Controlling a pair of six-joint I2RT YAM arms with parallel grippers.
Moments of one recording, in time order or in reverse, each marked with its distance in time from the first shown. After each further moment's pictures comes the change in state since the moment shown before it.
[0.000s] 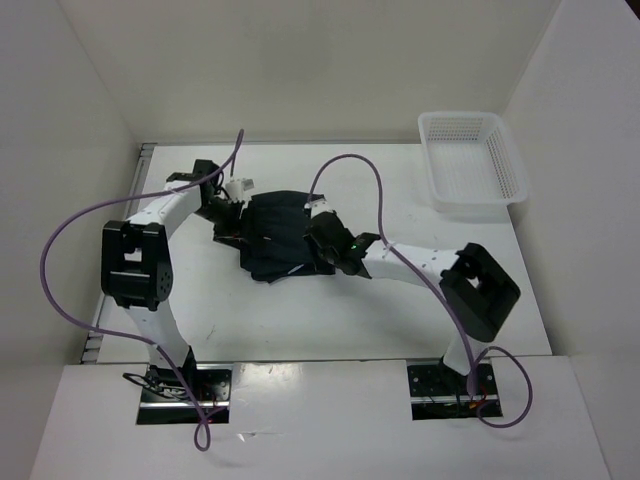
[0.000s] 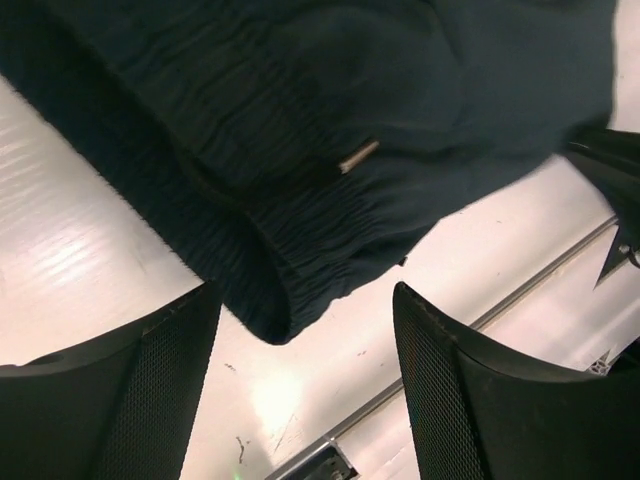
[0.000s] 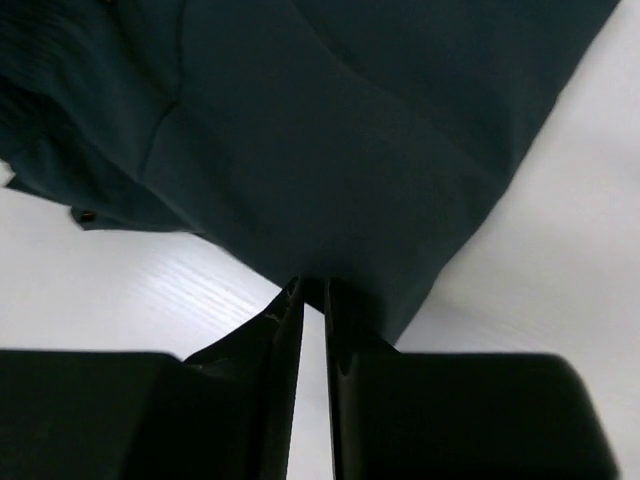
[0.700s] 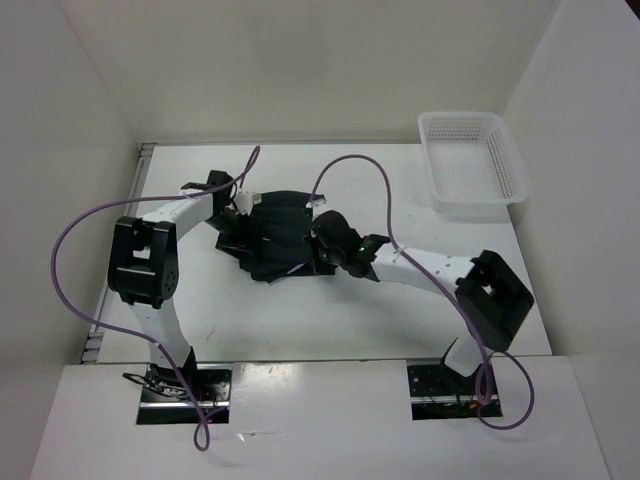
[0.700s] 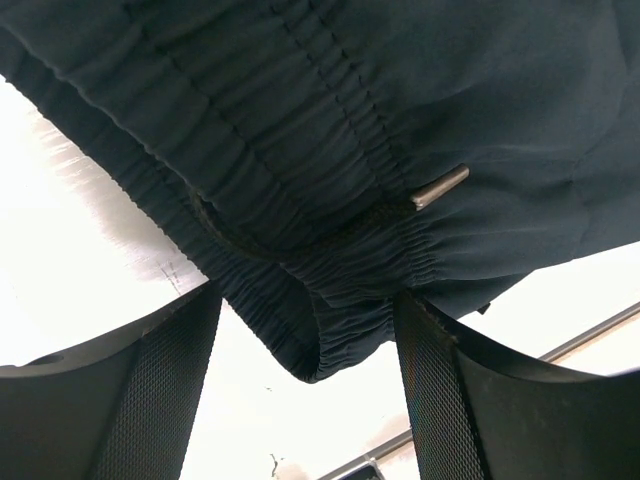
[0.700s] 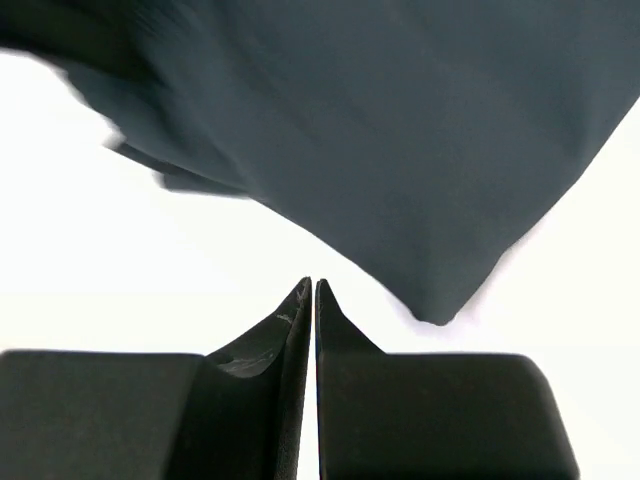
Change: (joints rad) left arm -0.065 0.030 -0.085 0.088 -0.169 0.001; right arm 0.003 -0.003 -0.031 0.009 -0.127 0.045
